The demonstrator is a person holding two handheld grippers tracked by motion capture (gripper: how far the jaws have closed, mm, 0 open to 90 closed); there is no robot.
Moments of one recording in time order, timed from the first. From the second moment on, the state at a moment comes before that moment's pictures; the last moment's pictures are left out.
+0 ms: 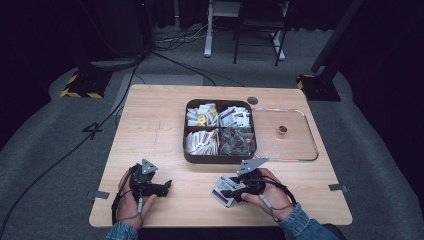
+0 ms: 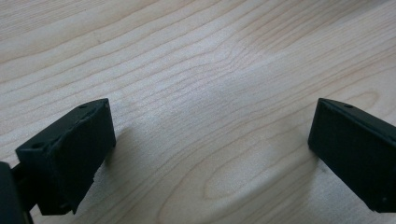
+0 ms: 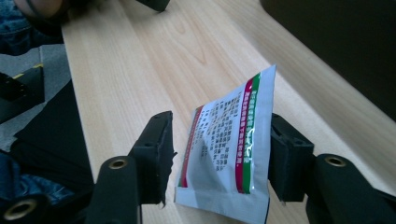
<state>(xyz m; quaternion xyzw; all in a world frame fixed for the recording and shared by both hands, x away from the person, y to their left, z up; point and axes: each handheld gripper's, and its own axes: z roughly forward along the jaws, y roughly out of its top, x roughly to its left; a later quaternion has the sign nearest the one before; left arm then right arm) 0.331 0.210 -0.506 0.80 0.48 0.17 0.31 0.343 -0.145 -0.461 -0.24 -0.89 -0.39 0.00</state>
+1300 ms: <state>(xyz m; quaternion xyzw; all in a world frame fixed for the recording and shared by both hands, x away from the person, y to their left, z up) 0.331 0.210 -0.506 0.80 0.48 0.17 0.31 0.357 -0.220 -0.408 -0.28 -0.85 -0.43 -0.08</state>
